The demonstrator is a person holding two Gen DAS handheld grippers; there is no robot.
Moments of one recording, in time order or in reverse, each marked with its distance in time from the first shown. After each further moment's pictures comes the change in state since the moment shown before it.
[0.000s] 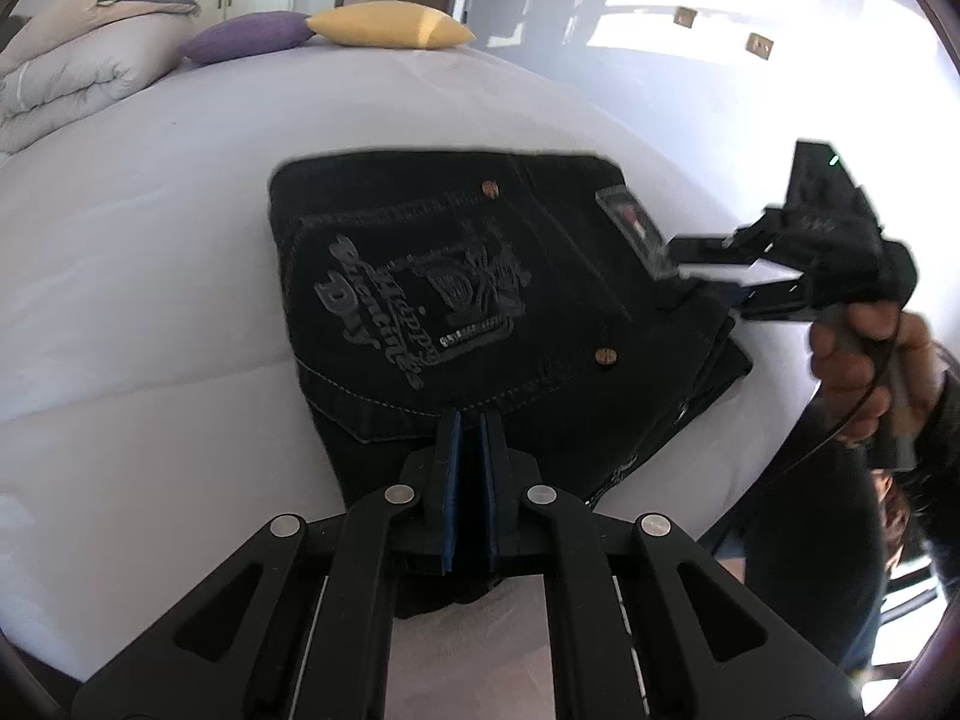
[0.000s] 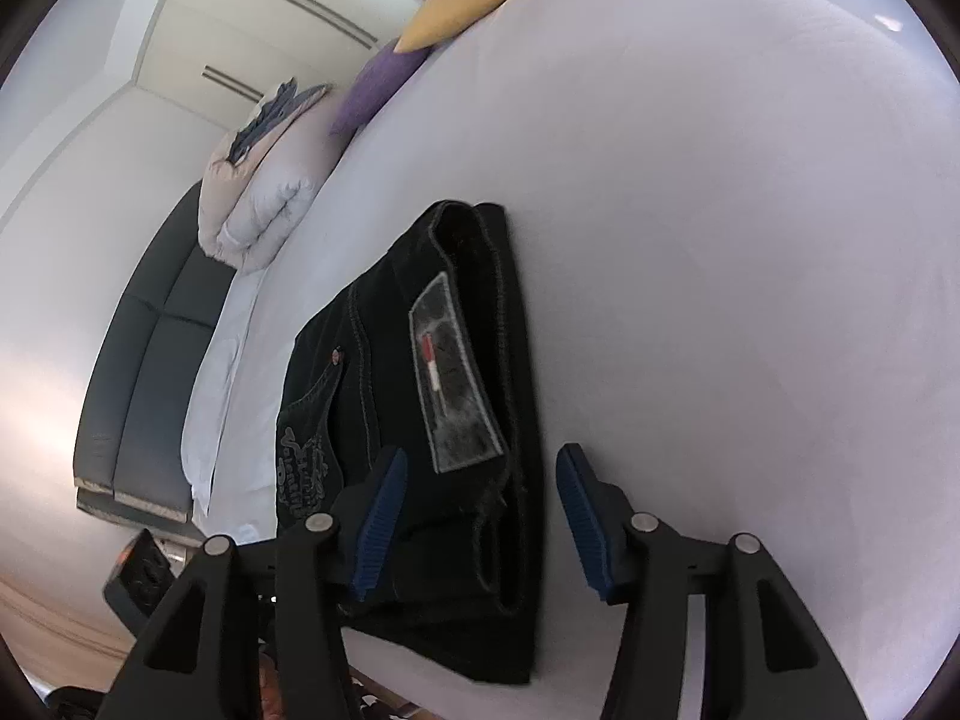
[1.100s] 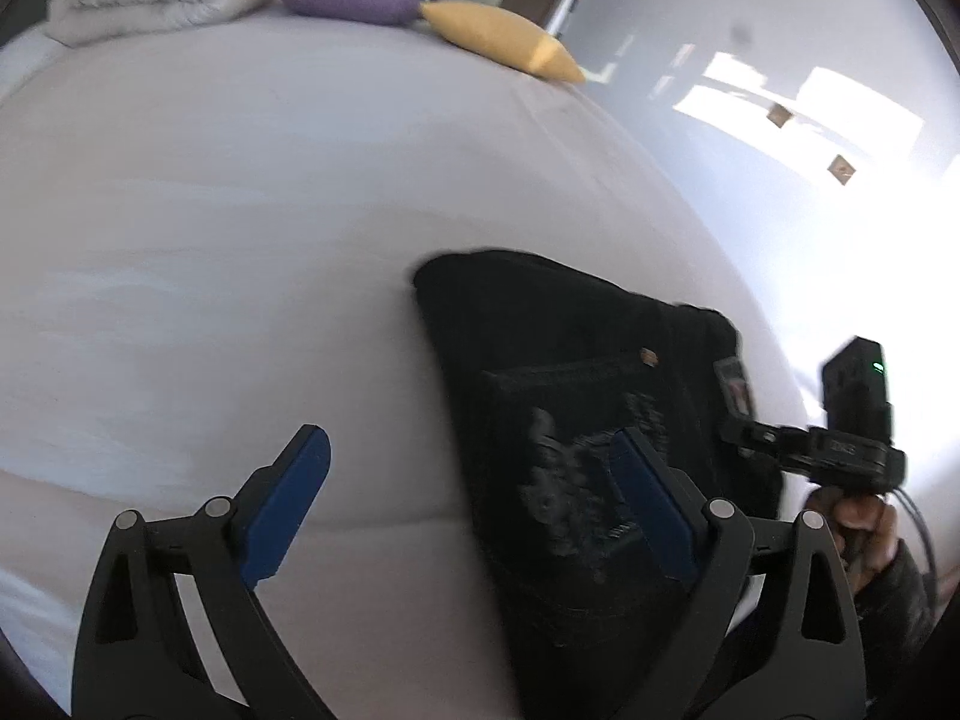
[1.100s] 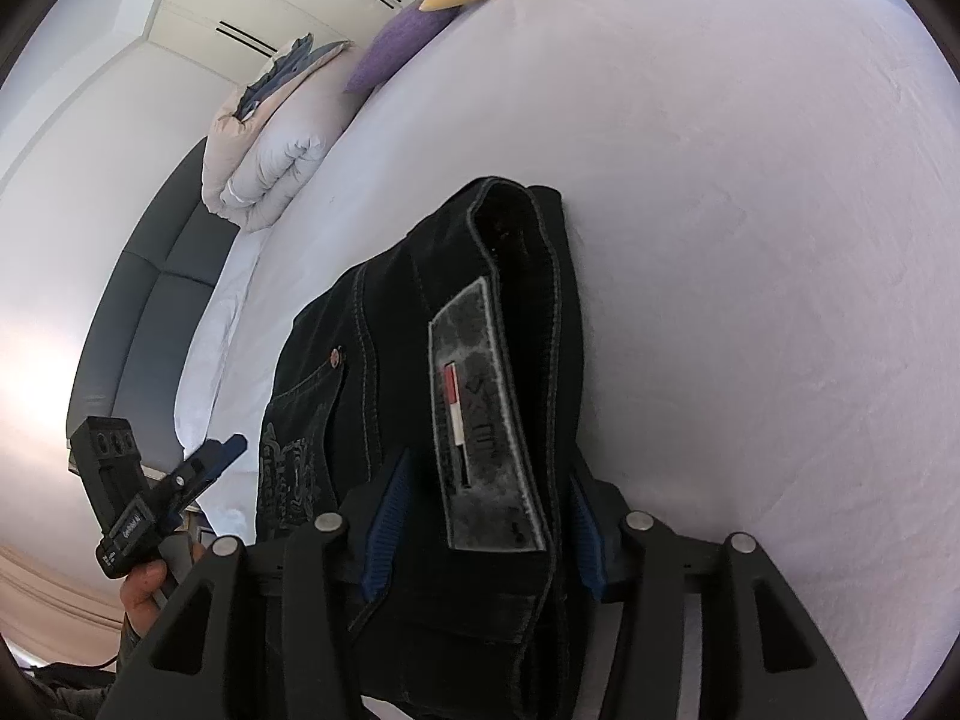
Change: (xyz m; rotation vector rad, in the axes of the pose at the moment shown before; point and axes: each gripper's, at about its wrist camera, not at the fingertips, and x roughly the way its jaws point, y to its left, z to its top) left arm -0.001 0.108 0.067 -0.276 0.008 -0.057; right arm 0.028 0.006 0.015 -0.075 0.079 -0.009
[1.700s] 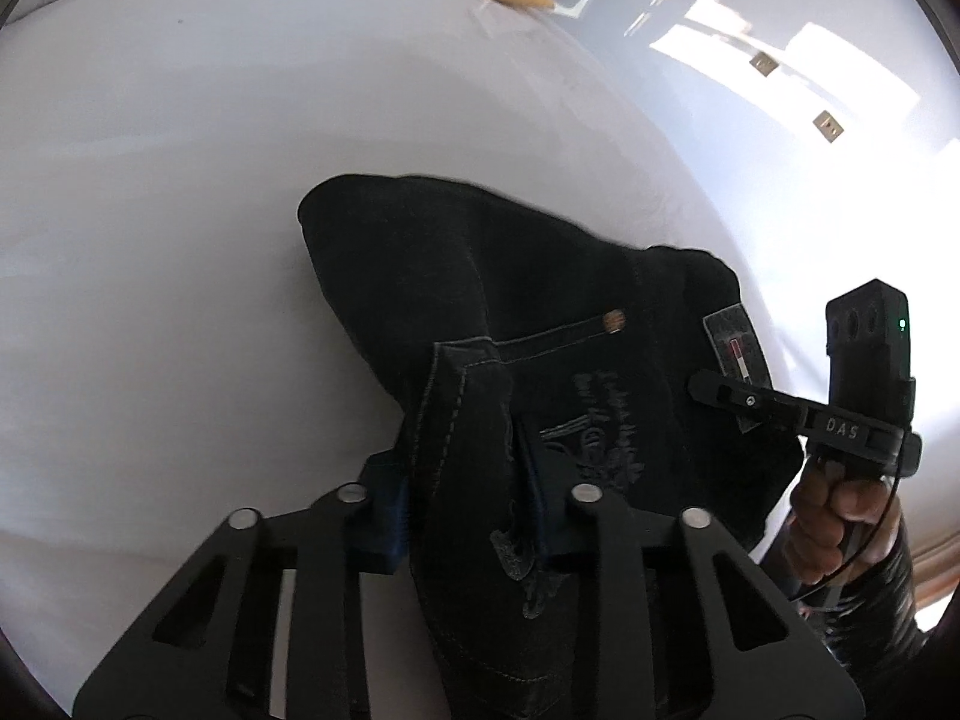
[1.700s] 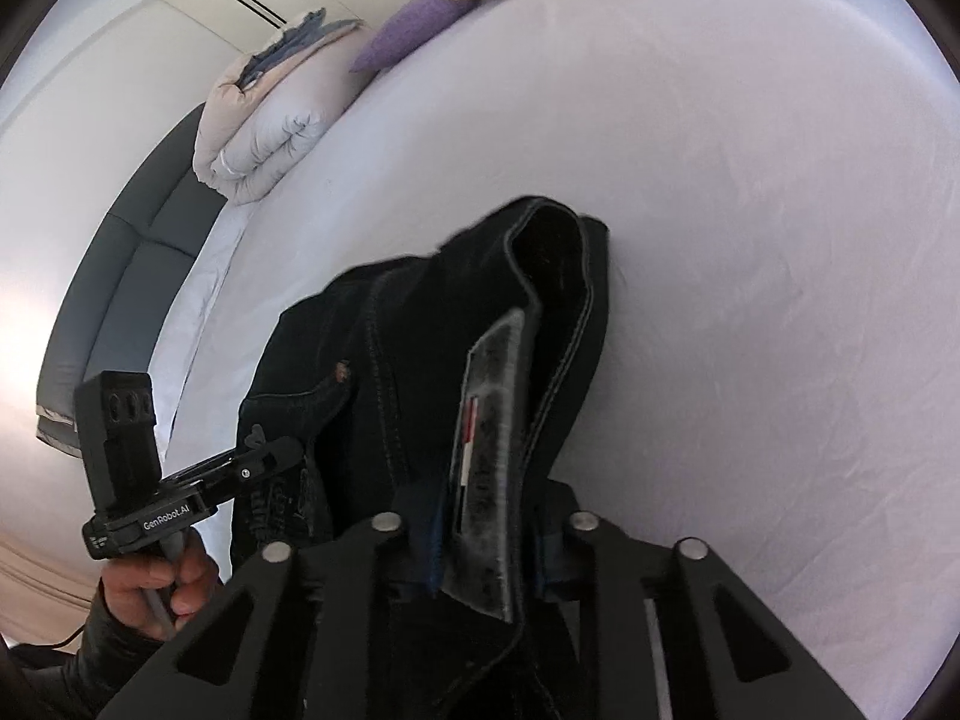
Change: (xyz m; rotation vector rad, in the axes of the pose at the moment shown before) left arm 0.045 -0.019 0.012 0.015 0.159 -0.059; right arm 0.004 0.033 0.018 -0.090 -0.012 -0.071
